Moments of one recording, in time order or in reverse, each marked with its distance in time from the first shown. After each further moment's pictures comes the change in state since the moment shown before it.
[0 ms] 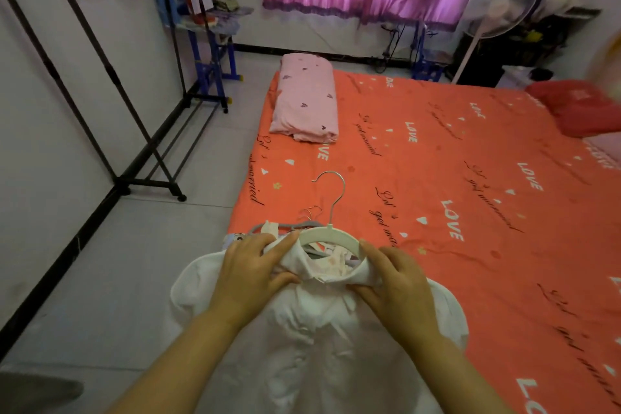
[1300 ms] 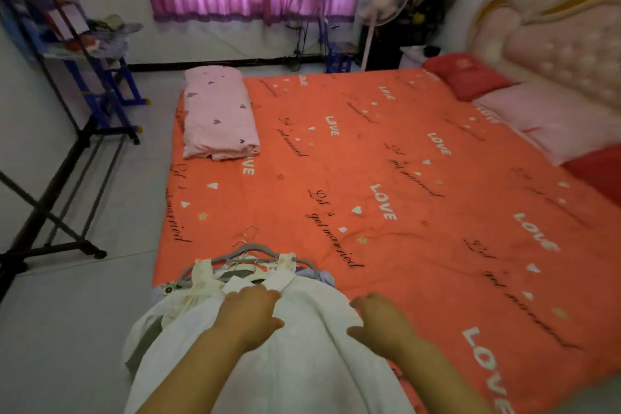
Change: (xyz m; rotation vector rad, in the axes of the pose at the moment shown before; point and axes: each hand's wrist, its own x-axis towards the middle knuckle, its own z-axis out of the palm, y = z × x) left_hand 0.067 0.065 0.077 0.271 -0.856 0.007; right_hand -0.036 0.080 -0.011 -0.068 -0.819 0.664
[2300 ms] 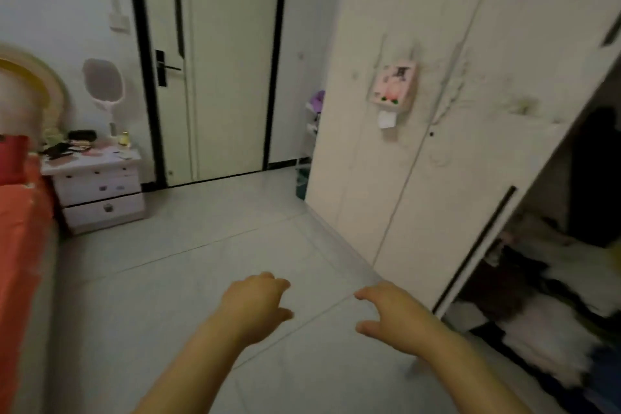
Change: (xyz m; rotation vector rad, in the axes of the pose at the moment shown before) left_hand -0.529 0.397 0.160 0.490 -0.130 1.903; right_hand -0.779 -0.079 0.278 0.621 0.654 1.604
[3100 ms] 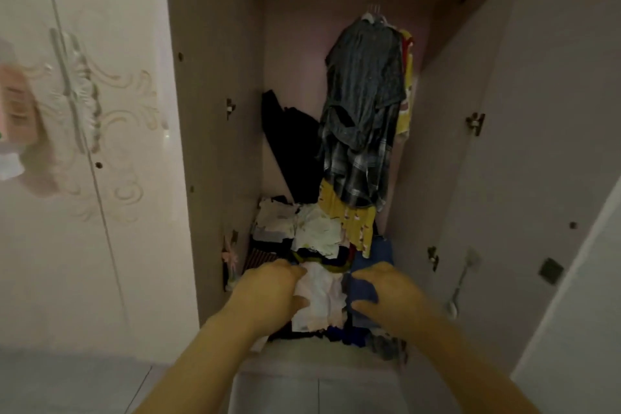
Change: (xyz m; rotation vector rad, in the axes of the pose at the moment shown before) left_hand 0.290 0.528 0.034 0.072 0.010 1.021; right_hand -0.136 0.464 -0.115 0.090 0.466 0.726
